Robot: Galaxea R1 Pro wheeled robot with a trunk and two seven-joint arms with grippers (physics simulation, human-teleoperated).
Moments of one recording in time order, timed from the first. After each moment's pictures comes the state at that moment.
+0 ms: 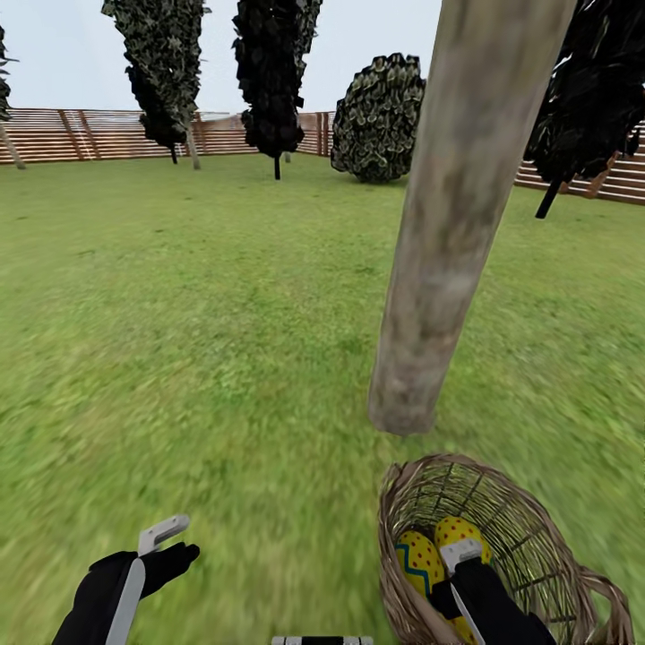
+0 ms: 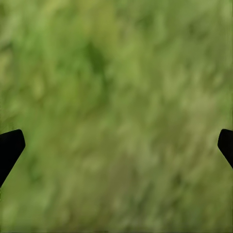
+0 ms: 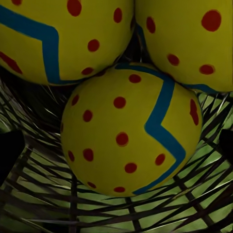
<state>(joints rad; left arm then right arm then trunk) -0.26 -0.04 0.34 -1.18 0.14 0.81 0.05 -0.32 -0.06 0.12 -0.91 0.15 0.82 -0.02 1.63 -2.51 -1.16</state>
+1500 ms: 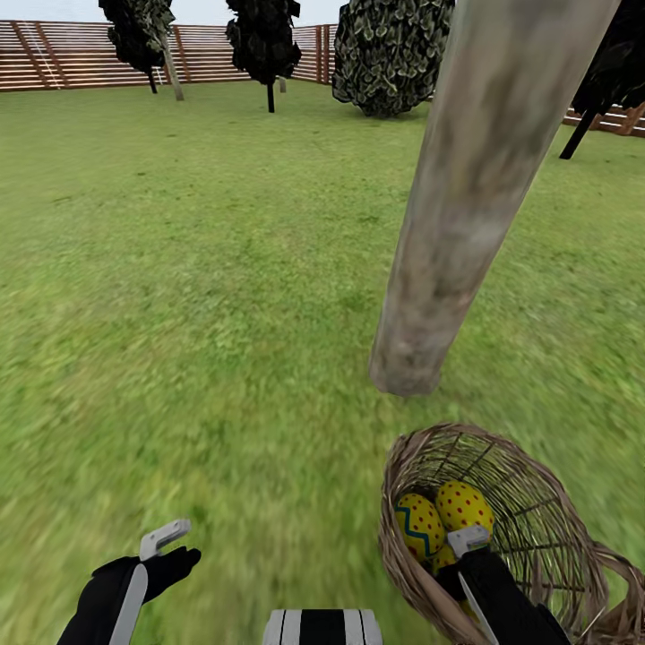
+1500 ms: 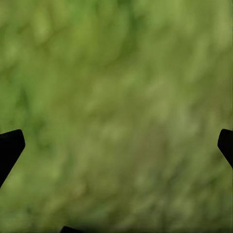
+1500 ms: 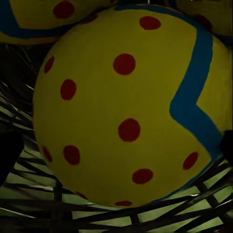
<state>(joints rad) -0.26 -0.04 0.34 -1.13 0.14 0.76 0.05 -0.32 -0.08 0.10 -0.98 0.15 0.82 -0.02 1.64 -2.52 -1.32</state>
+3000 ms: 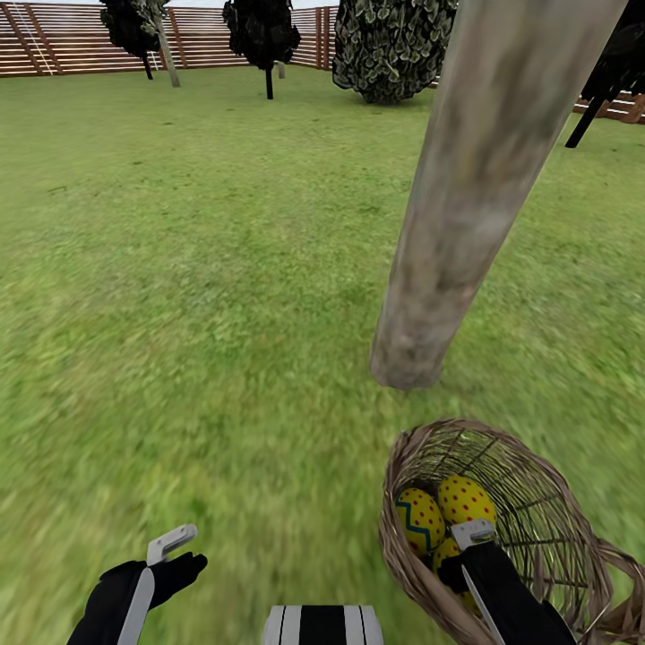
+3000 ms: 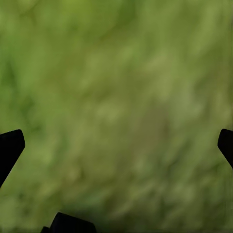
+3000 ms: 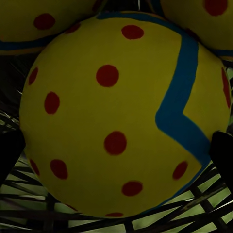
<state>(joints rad) -0.26 -0.06 0.34 -1.10 0.14 0.76 0.05 -0.32 -0.08 0.07 -1.02 0.16 0.82 -0.02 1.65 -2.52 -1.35</state>
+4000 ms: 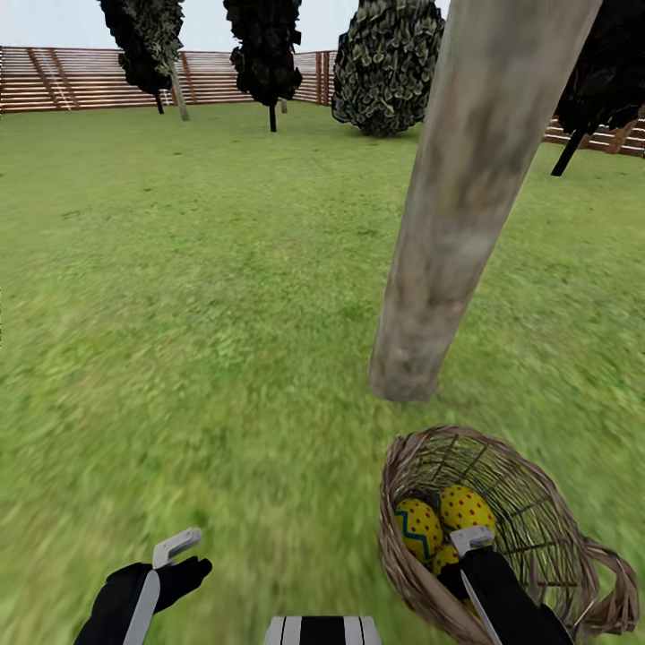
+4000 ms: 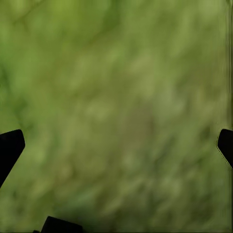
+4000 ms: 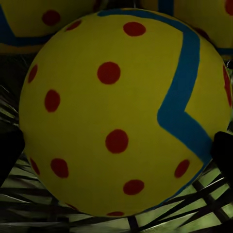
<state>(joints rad) -0.26 -0.06 0.32 -1.08 0.14 0.76 0.06 -0.32 -0.08 0.08 -0.99 0.16 0.82 -0.02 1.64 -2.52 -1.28</state>
